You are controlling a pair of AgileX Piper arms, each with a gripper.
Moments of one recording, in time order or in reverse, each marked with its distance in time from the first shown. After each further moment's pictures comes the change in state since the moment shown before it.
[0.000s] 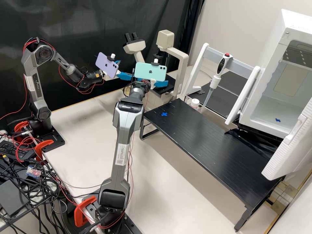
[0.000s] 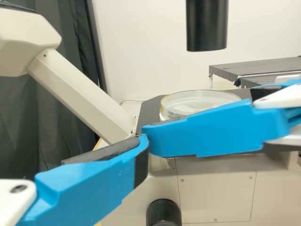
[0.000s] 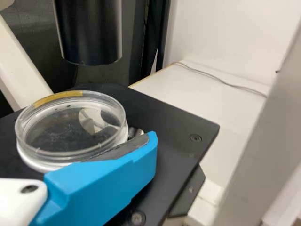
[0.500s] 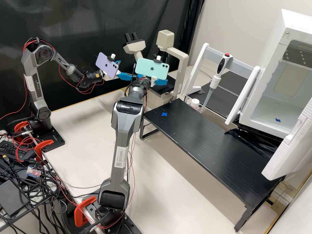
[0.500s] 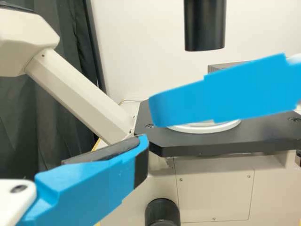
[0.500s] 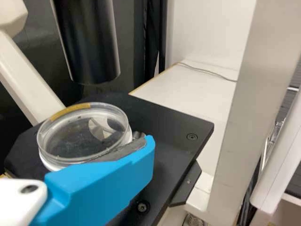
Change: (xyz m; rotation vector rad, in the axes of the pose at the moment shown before) left arm 0.000 0.000 0.000 0.000 0.000 0.000; right arm -0.021 0.013 -0.010 0.056 0.049 0.031
